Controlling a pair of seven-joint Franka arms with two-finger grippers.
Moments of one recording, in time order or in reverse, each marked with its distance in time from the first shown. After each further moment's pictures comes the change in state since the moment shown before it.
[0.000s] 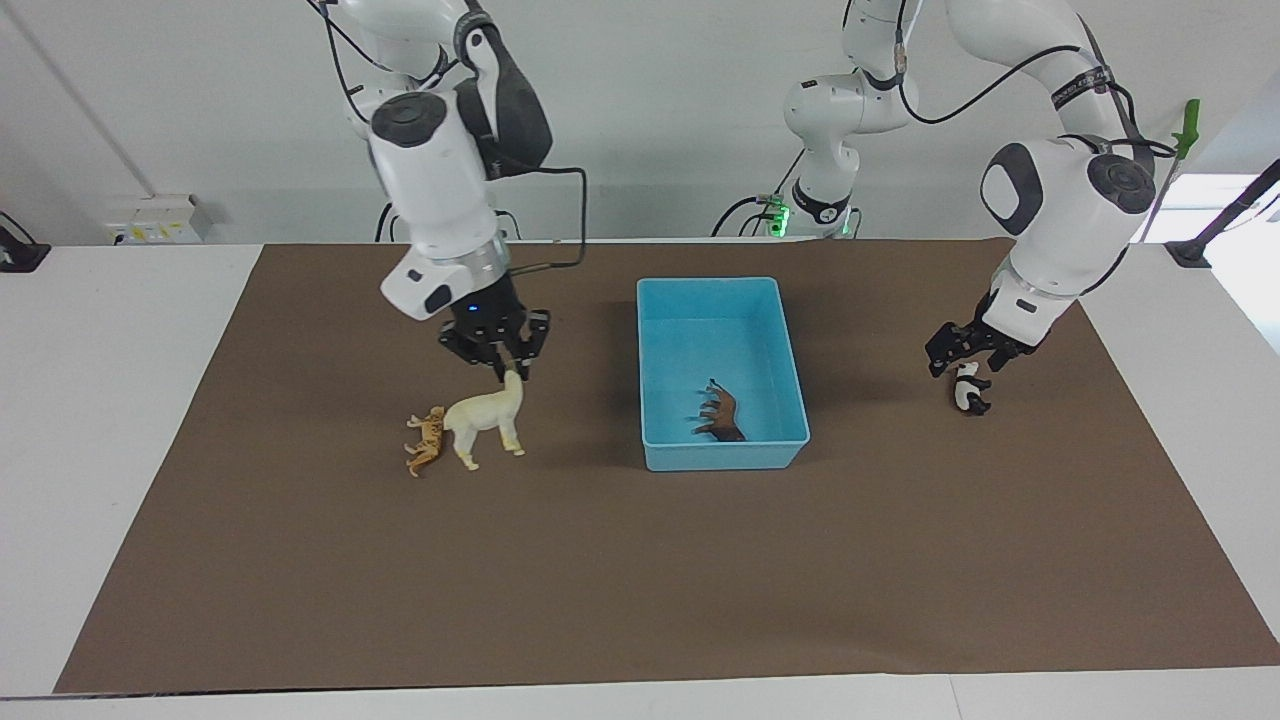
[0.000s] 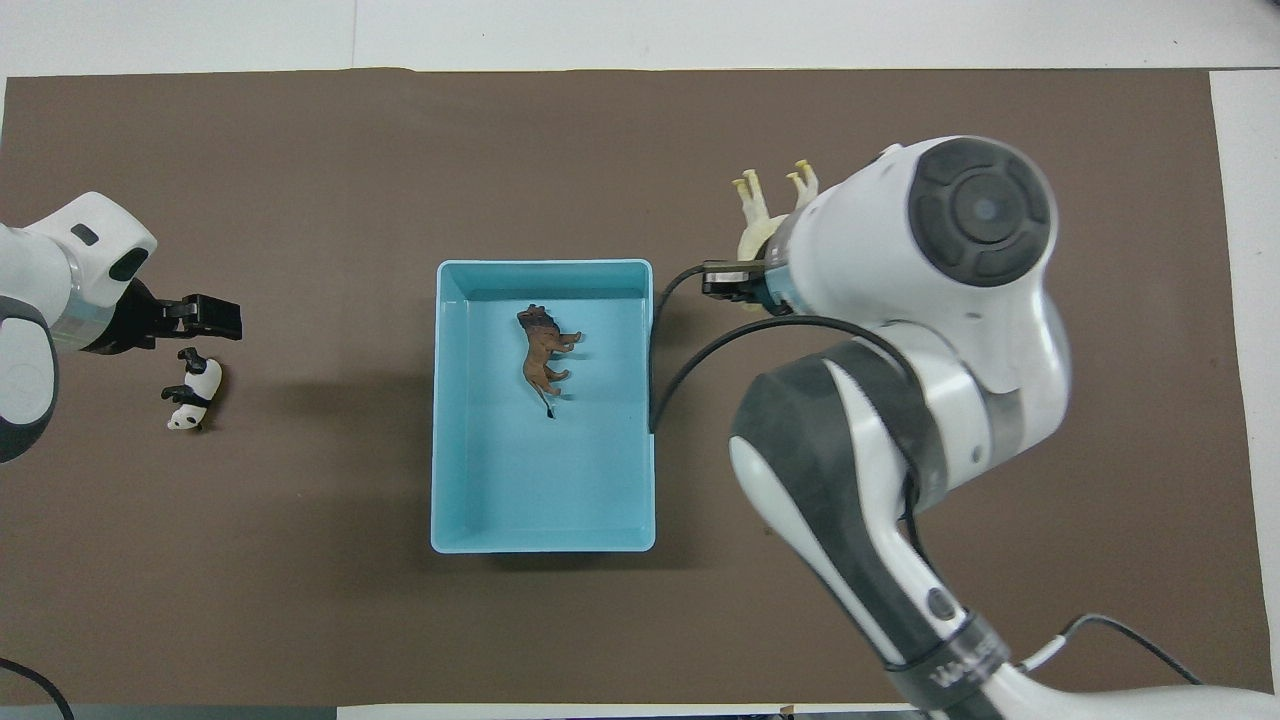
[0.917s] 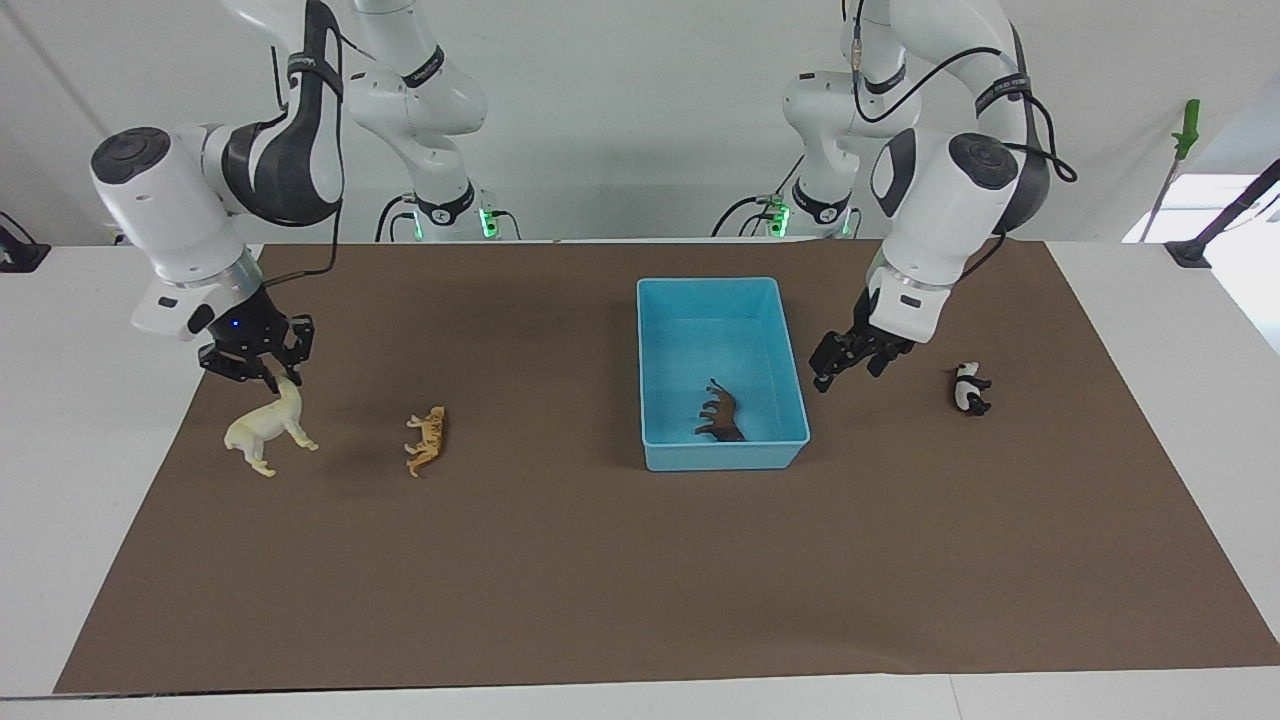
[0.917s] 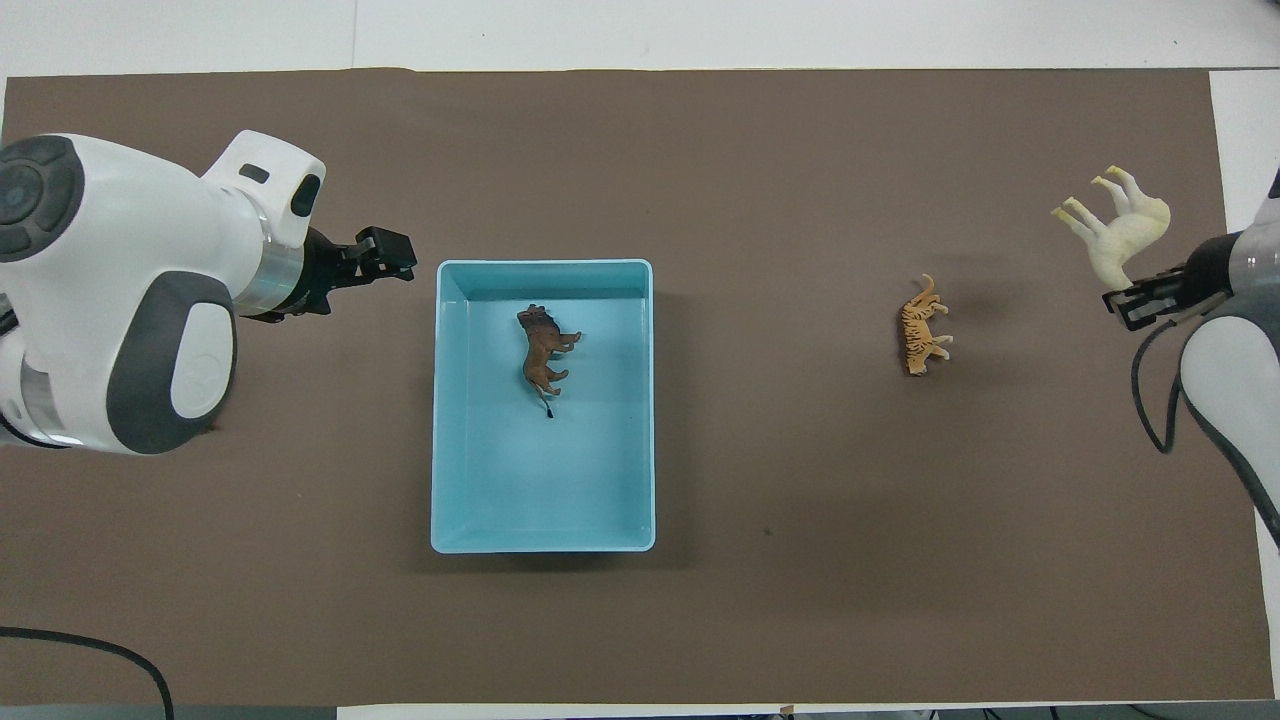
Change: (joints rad) left arm -0.292 0.025 -0.004 0.149 -0.128 -0.028 -0.435; right arm -0.602 -0.171 -0.007 -0.274 -0.080 0.041 -1.036
